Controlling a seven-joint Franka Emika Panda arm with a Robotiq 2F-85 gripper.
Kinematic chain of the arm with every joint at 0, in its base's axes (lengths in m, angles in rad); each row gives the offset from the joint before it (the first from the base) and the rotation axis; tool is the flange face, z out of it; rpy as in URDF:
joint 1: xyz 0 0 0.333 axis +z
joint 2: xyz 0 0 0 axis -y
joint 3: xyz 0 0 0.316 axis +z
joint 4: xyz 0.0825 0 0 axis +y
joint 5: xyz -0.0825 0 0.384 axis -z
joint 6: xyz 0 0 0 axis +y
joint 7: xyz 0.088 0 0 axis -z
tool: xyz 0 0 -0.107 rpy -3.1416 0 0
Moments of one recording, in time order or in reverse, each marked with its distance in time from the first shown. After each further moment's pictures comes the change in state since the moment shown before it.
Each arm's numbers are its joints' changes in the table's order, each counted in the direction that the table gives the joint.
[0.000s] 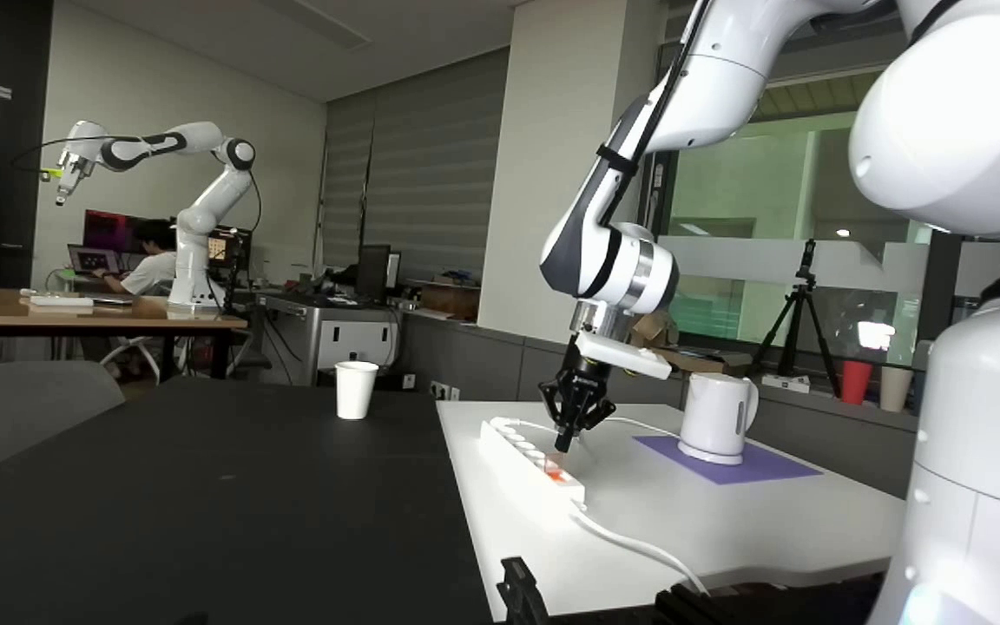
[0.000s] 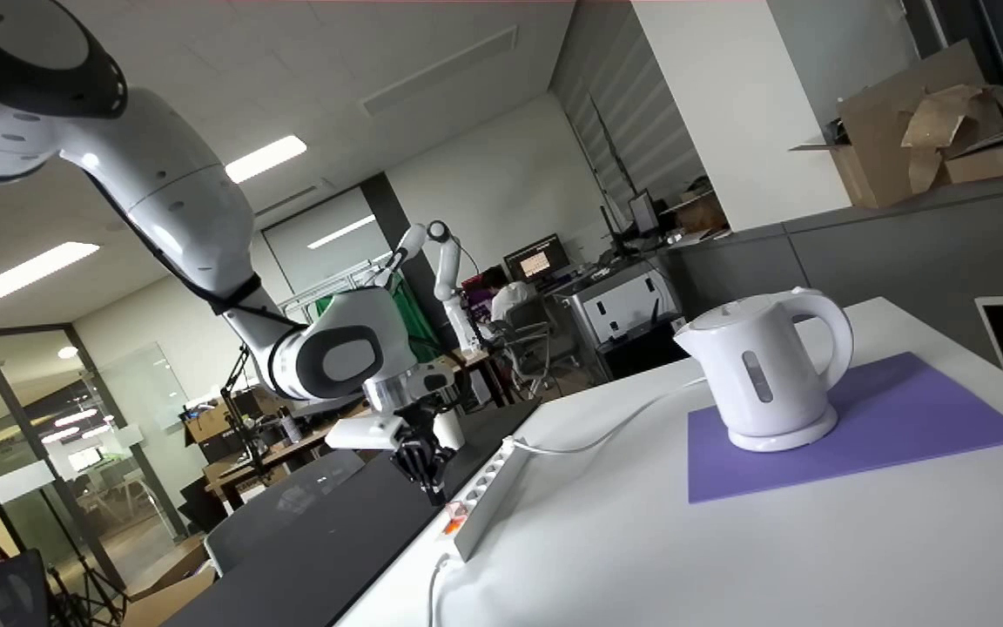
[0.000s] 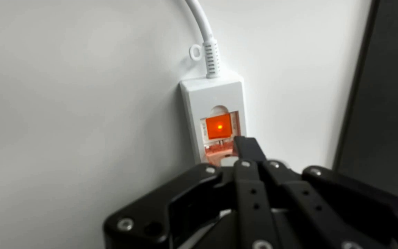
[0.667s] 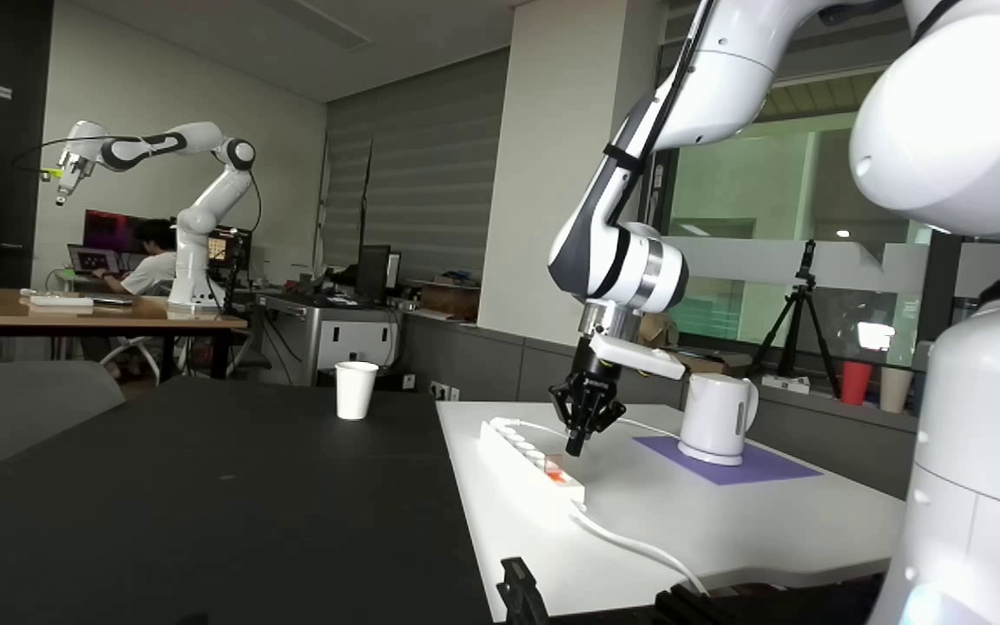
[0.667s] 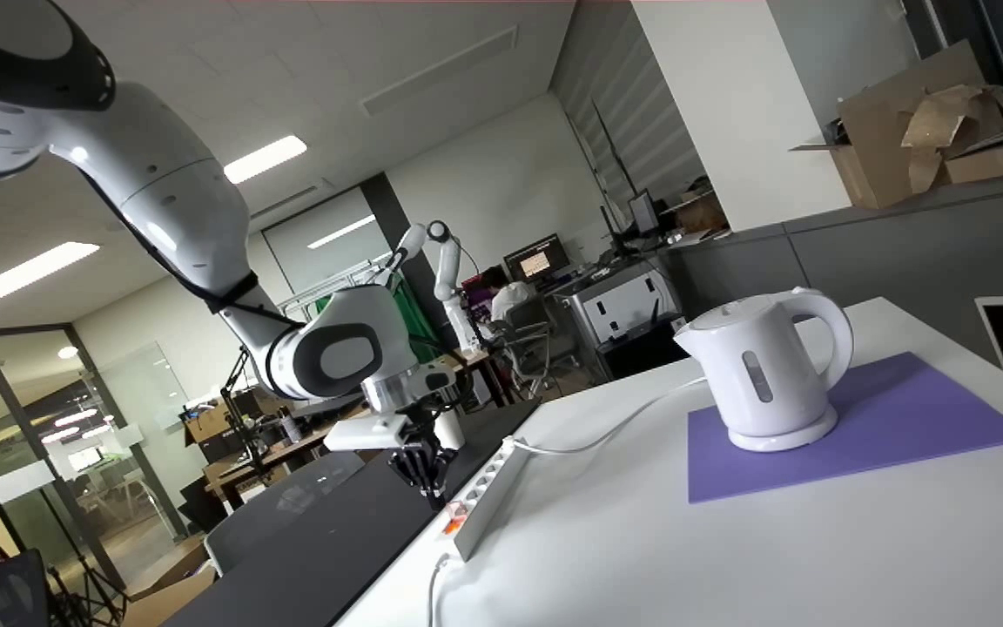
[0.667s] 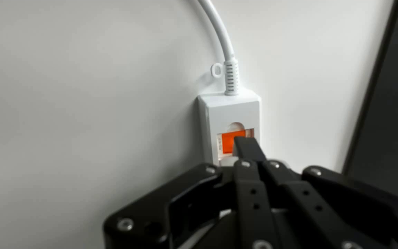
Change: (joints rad) arm 0.004 0.022 -0.026 0.026 0.013 0.020 -0.070
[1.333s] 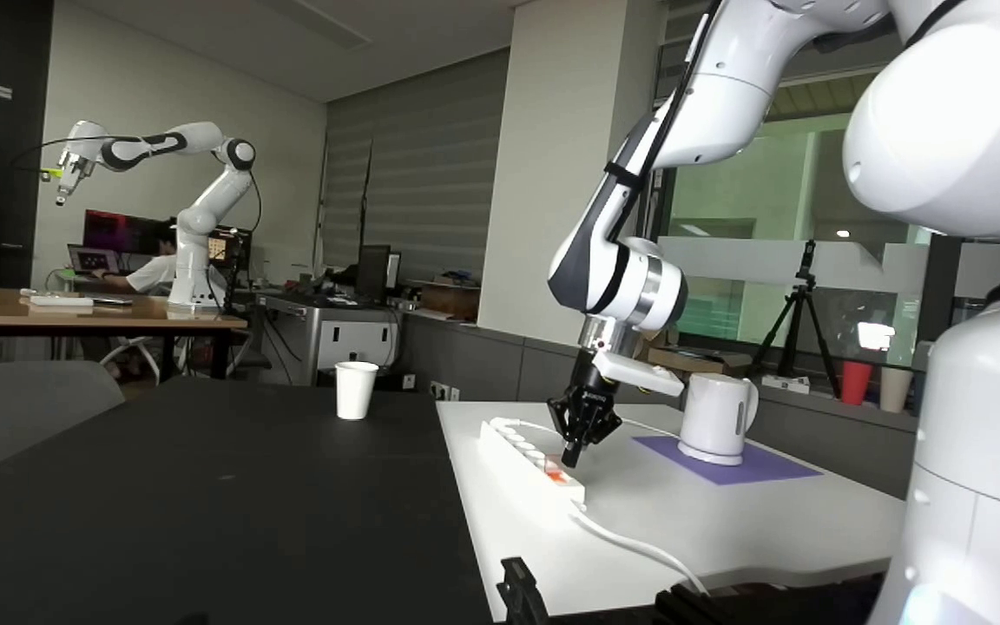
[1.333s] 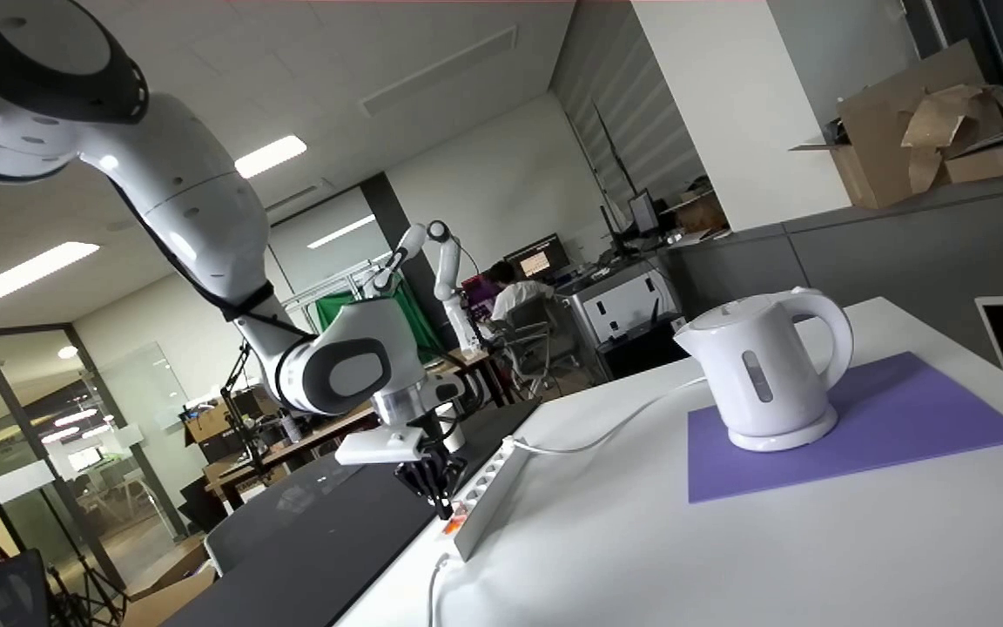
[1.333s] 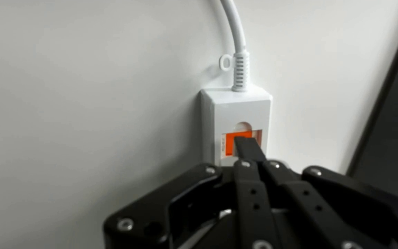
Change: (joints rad) arm -0.074 -0.075 0.066 -0.016 -0.001 -0.076 -0.096
